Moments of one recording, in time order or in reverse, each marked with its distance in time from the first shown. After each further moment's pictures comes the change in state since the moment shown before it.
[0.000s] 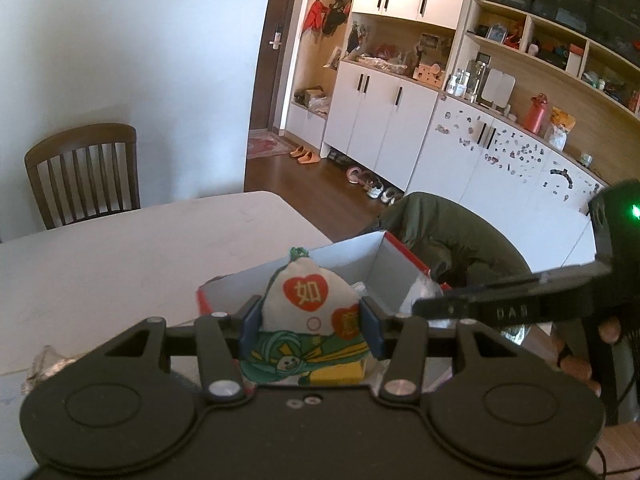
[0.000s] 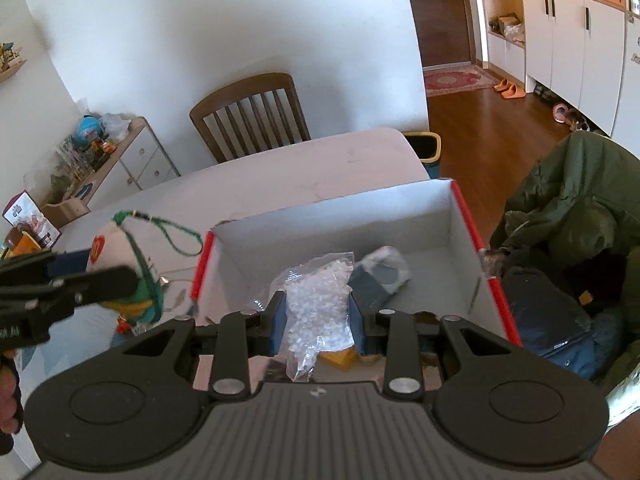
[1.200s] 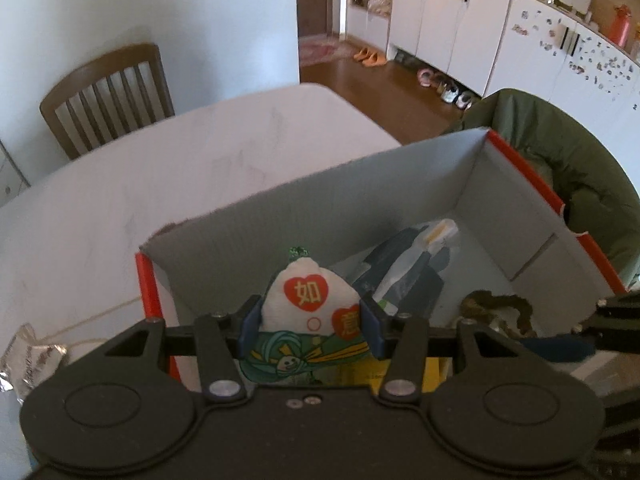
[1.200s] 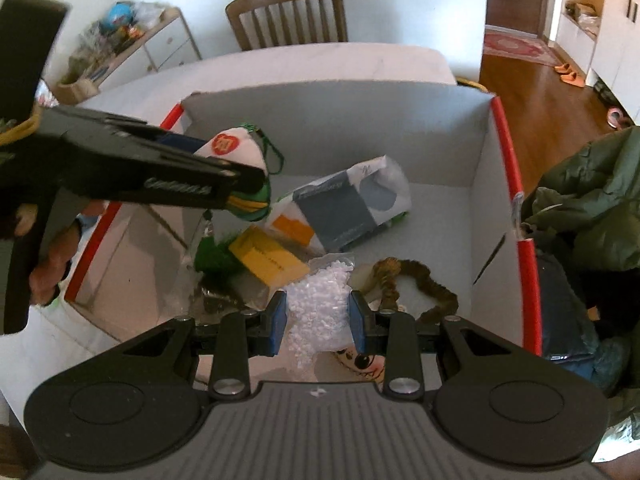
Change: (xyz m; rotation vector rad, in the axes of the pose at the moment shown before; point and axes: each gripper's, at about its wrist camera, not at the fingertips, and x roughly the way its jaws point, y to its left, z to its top) left arm 0.148 -0.006 -0.015 0.012 0.314 0.238; right arm 0.075 -0.025 -0.025 -0.235 0.256 0.061
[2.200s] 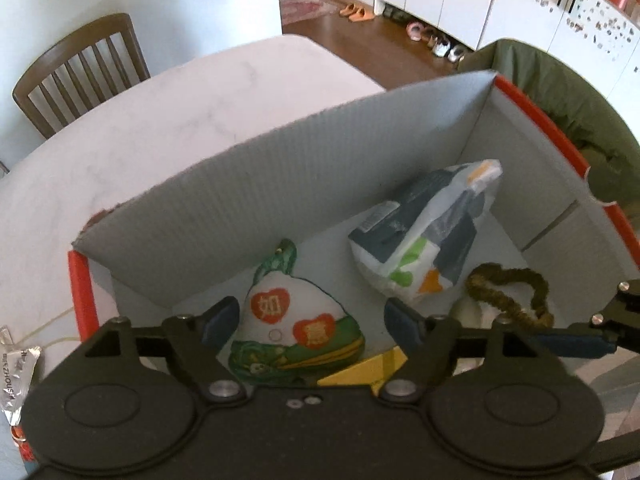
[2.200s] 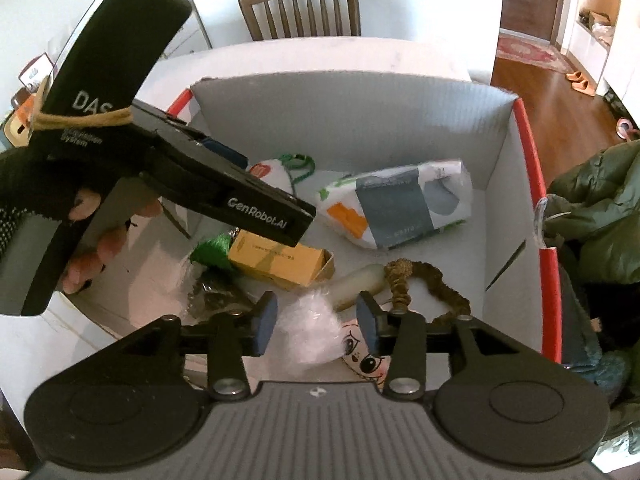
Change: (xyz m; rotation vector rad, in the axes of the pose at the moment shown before) left arm 0.019 -0.004 -0.012 0.053 0.121 -0.016; right arm 0.005 0.003 0.001 -0.033 -0.014 0.000
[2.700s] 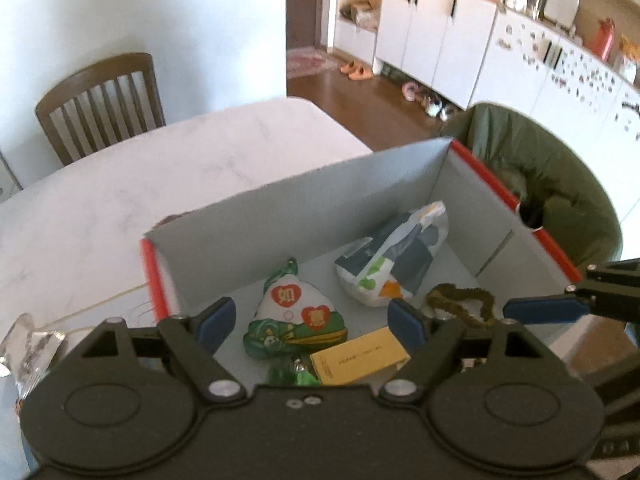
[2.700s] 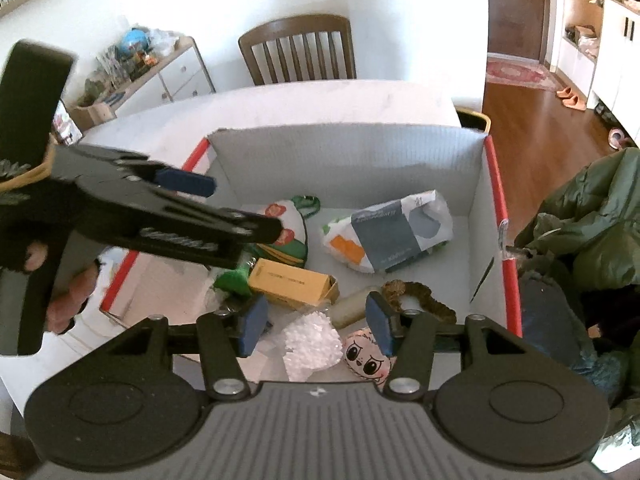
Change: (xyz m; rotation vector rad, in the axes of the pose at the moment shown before) left arm -0.068 0.001 -0.020 -0.063 -0.185 -0.034; right arm -0.042 -0.001 -0.004 0.040 -0.114 0.018
